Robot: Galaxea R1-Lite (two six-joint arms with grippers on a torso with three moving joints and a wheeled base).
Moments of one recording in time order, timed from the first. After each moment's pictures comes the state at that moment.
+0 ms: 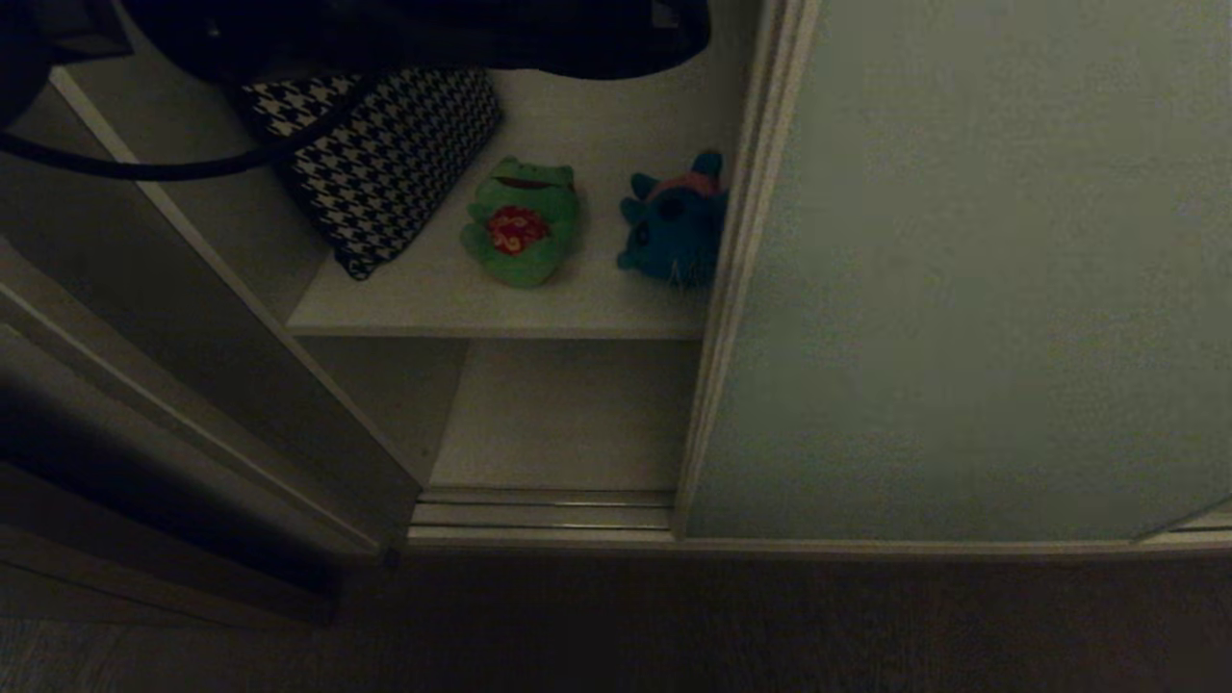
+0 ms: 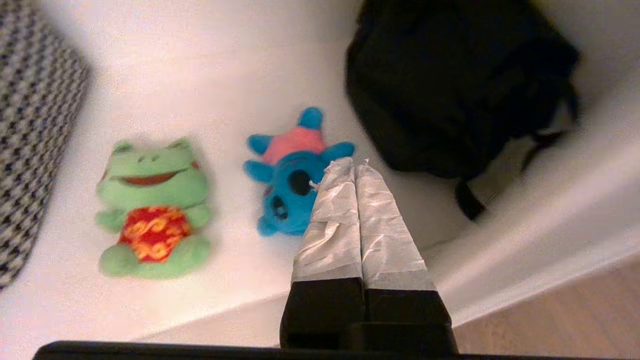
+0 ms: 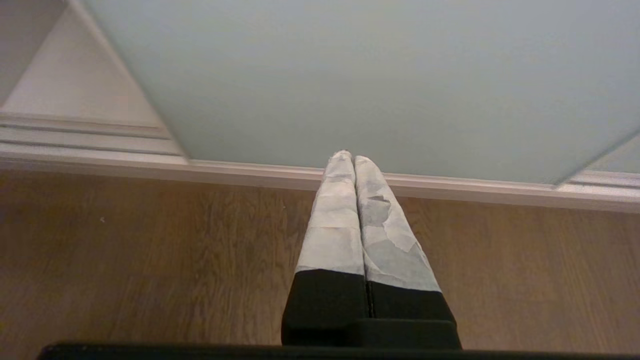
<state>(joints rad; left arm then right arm) -0.94 1.68 -1.83 -0.01 0.50 0.12 0.00 0.00 0.00 0.00 0.00 0.00</state>
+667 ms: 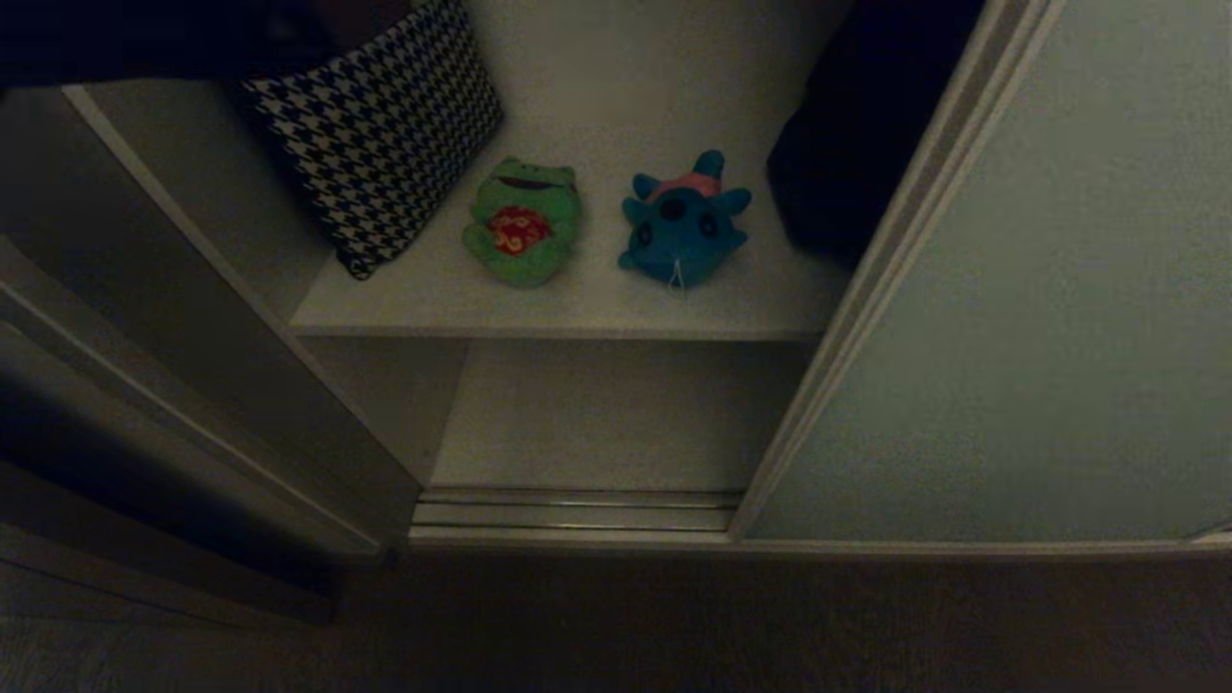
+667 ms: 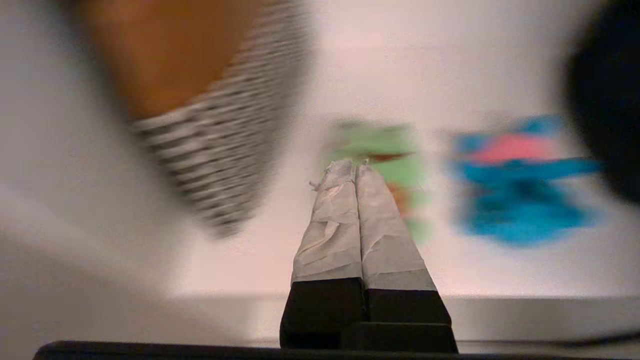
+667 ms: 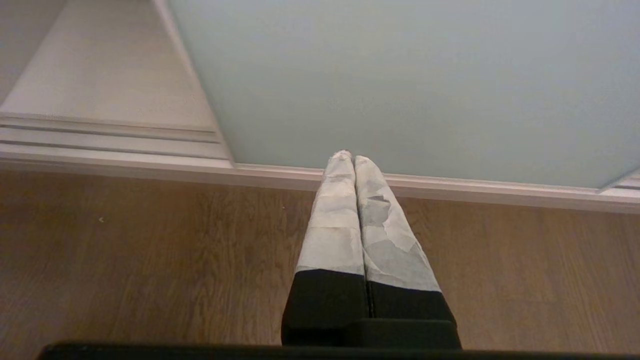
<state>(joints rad) -0.52 1.42 -1.55 -0.01 0.50 0.11 0.00 0.00 0.00 0.00 0.00 0.00</state>
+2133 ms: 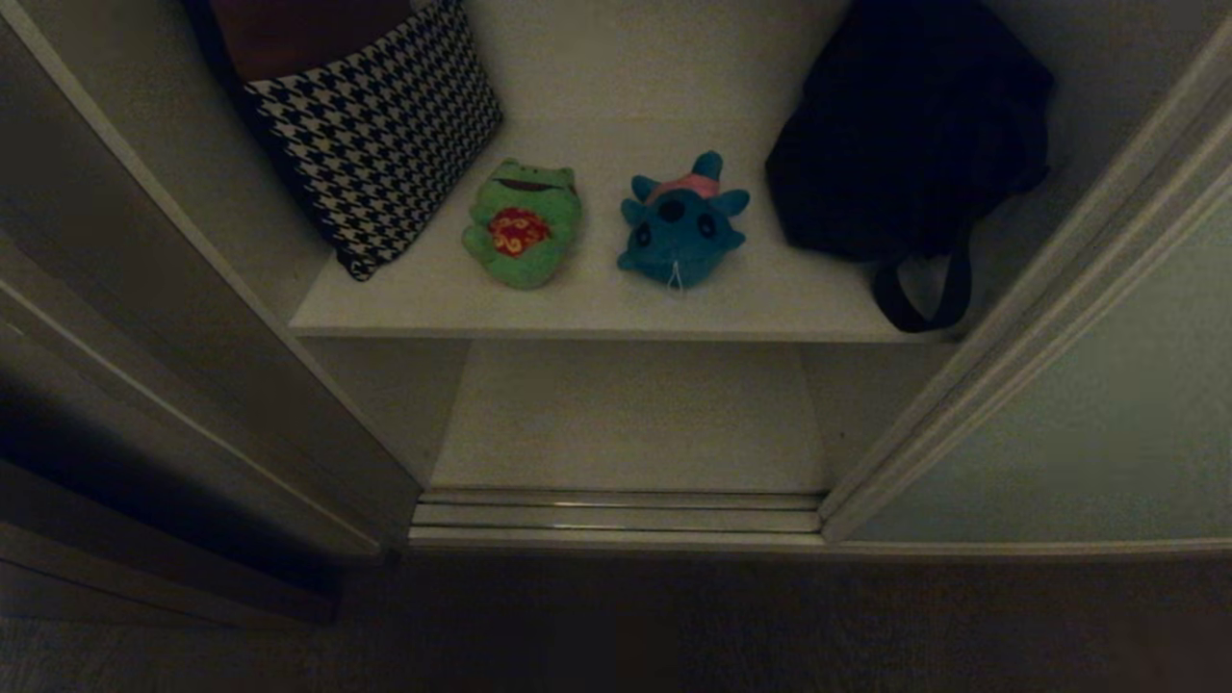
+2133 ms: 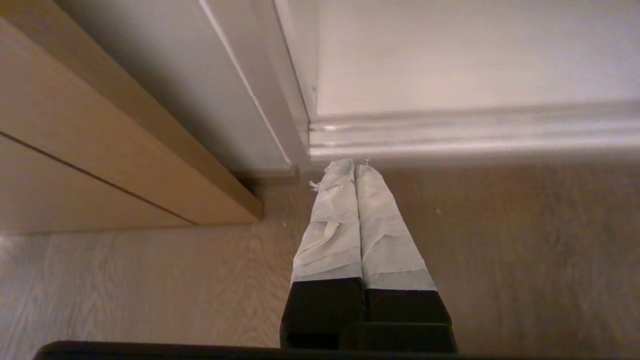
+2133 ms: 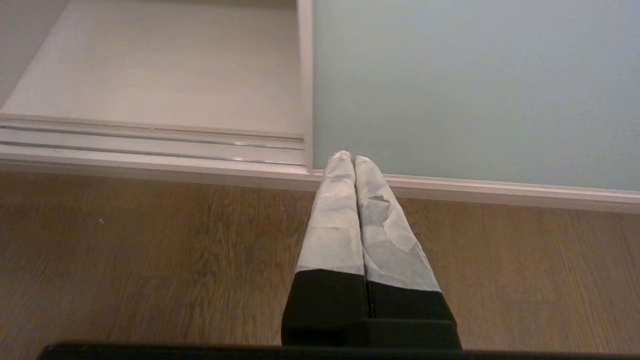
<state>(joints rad) 0.04 0.20 -0.08 -0.02 -0.05 0.13 0.00 0.00 0.00 0.00 0.00 0.00</state>
